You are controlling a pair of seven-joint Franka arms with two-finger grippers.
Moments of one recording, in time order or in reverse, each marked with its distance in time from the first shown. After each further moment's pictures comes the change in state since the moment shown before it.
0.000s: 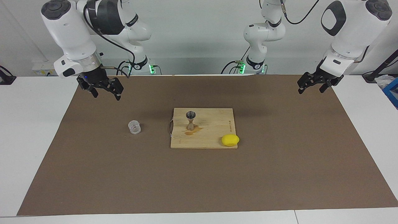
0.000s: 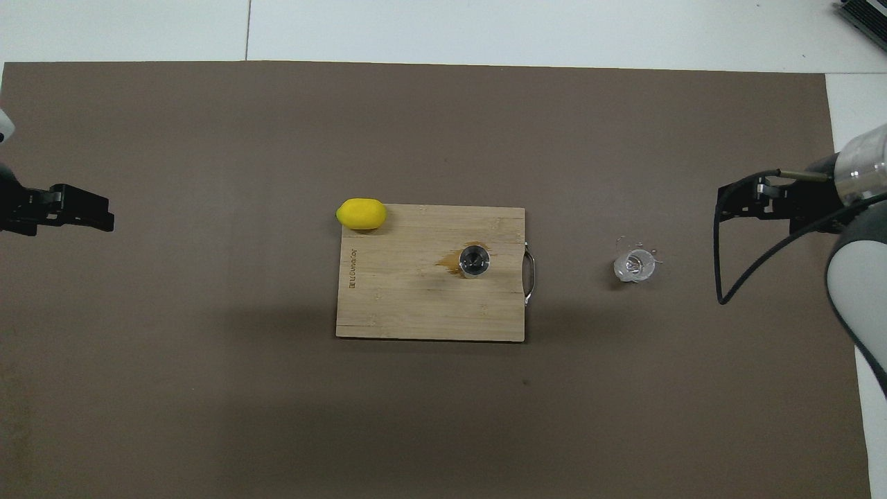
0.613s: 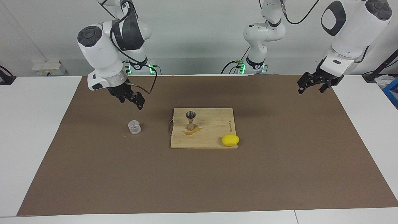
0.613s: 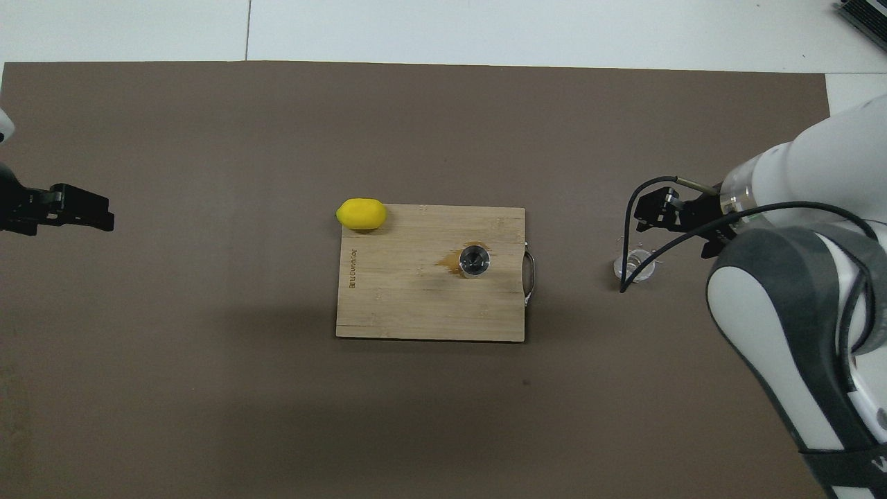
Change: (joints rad) left arm 0.000 0.000 0.000 -0.001 0.000 0.001 0.000; right arm 0.092 0.026 0.016 -0.121 0.025 0.121 0.278
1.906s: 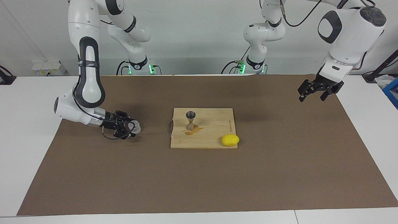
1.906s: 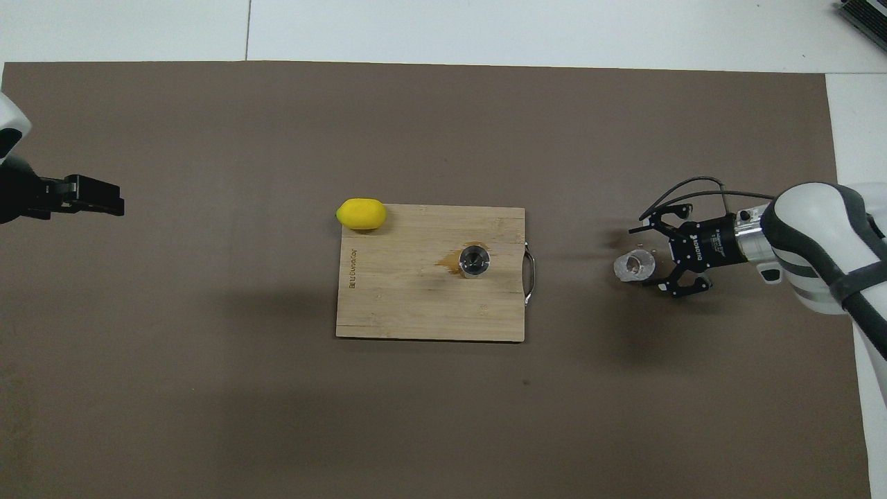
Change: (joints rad) left arm 0.005 0.003 -0.004 -0.067 0.000 0.142 0.005; right arm -0.291 0.290 -0.008 -0.211 0.726 0.155 0.208
